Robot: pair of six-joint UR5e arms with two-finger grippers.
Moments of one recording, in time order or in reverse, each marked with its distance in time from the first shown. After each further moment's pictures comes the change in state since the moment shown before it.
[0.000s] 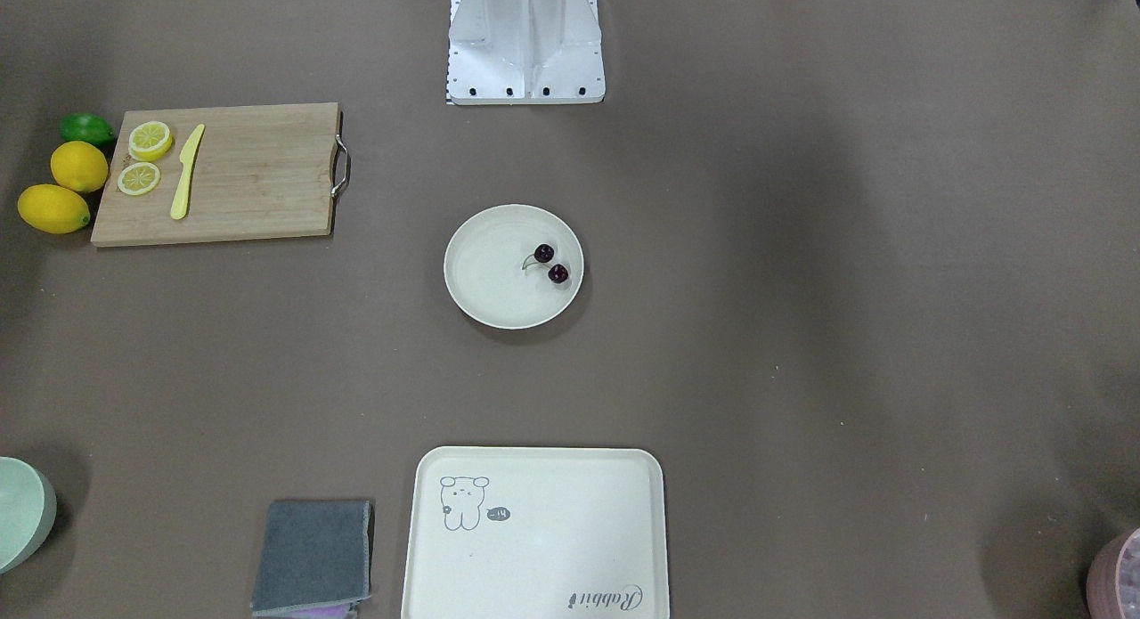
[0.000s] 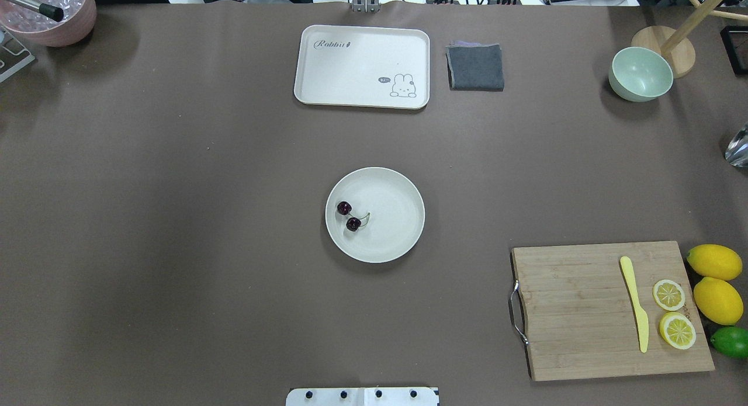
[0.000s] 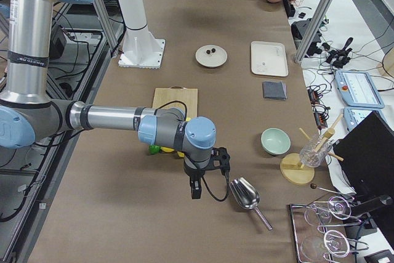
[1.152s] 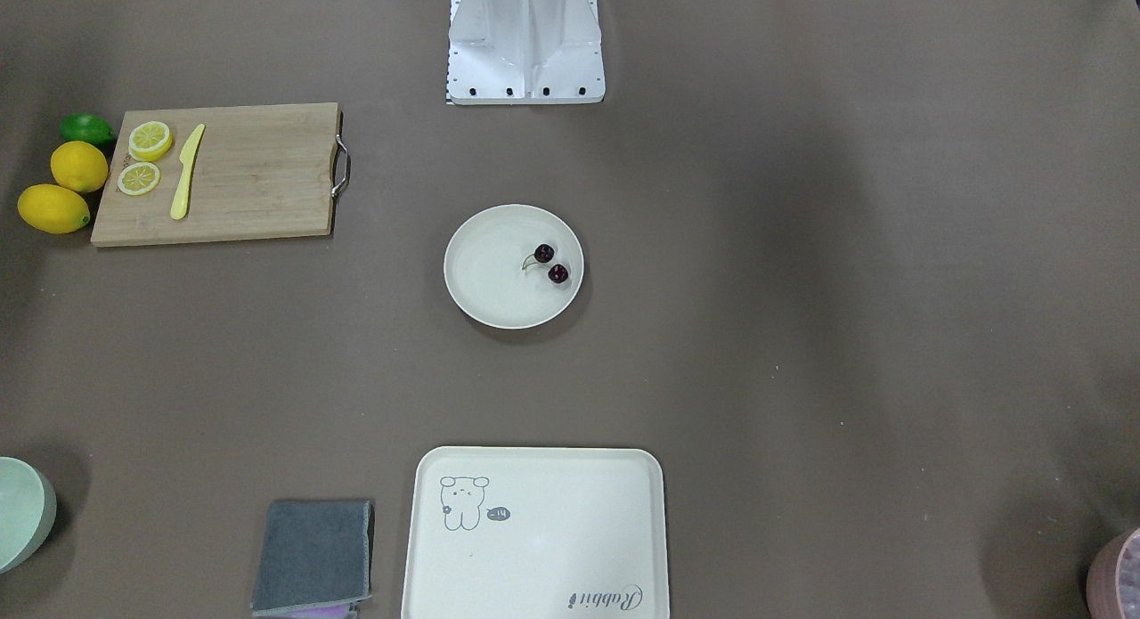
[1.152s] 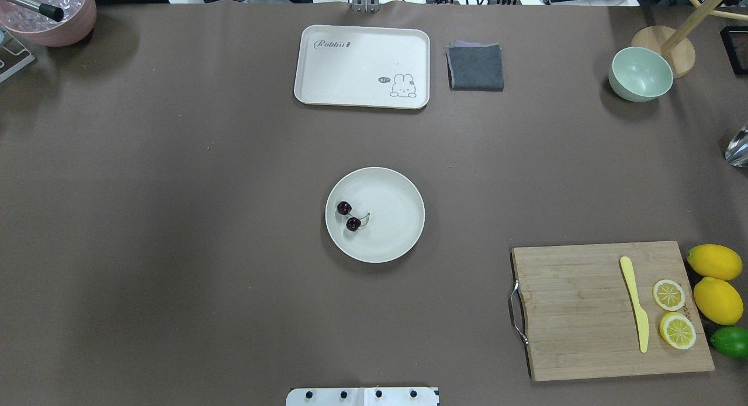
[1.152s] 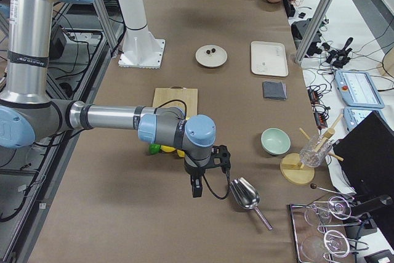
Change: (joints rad) left arm 0.014 -0.001 -0.001 -0.002 0.002 0.000; right arm 0.000 0.000 0.011 0.002 0.006 -0.001
